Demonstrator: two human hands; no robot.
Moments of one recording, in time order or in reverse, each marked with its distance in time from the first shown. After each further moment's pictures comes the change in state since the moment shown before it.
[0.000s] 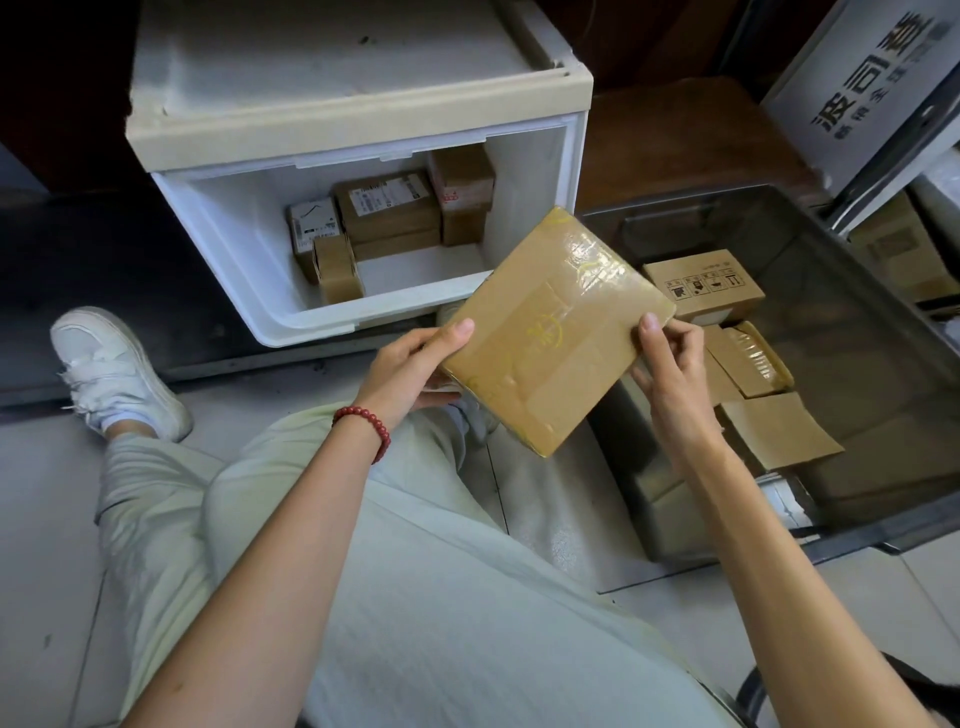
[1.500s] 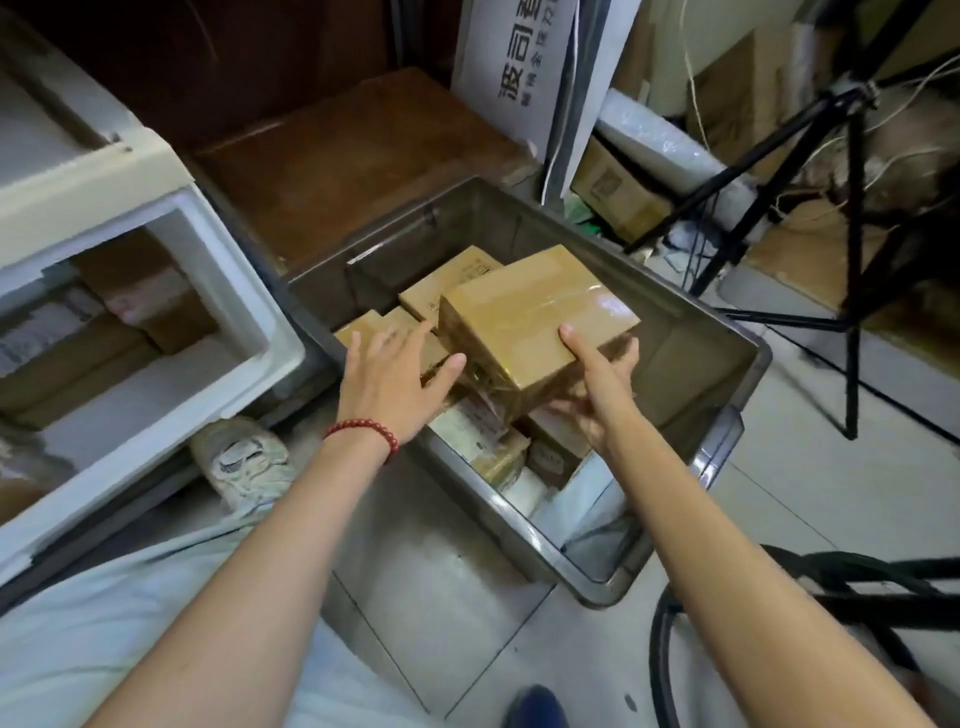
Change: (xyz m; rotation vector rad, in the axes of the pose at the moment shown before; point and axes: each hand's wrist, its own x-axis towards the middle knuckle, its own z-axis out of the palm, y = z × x) left_hand 0.122 0.036 0.235 1.282 -0.245 0.628; right_hand 0.079 0.019 -0.171 0.370 0.645 0.324
